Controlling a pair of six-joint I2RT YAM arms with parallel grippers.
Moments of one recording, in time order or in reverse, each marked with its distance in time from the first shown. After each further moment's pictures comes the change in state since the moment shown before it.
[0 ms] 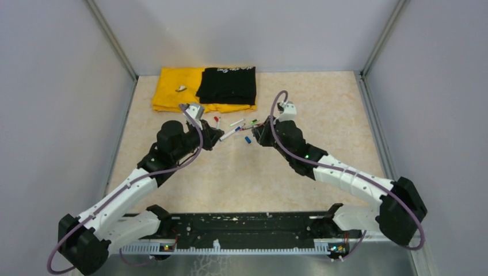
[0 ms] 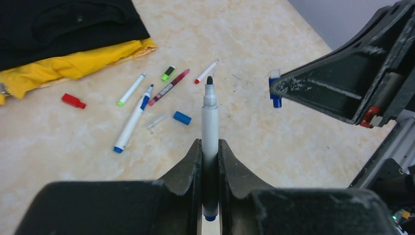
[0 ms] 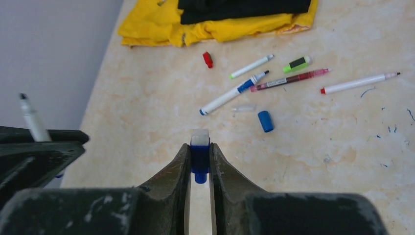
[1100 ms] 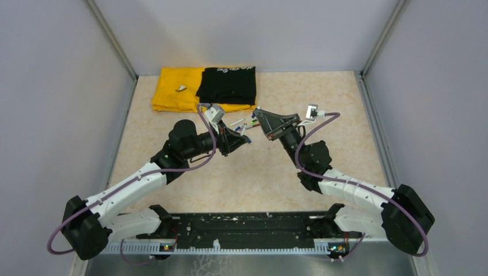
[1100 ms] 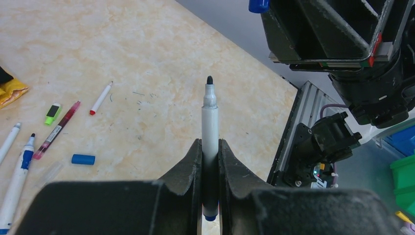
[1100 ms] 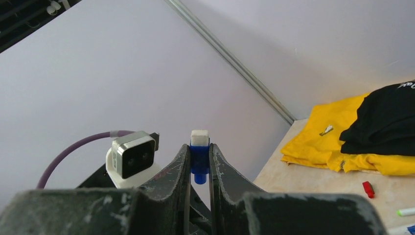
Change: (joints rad) left arm -0.153 0.134 0.051 0.214 0.267 -0.053; right arm -0.006 -0.148 -0.308 1.041 -0.072 0.156
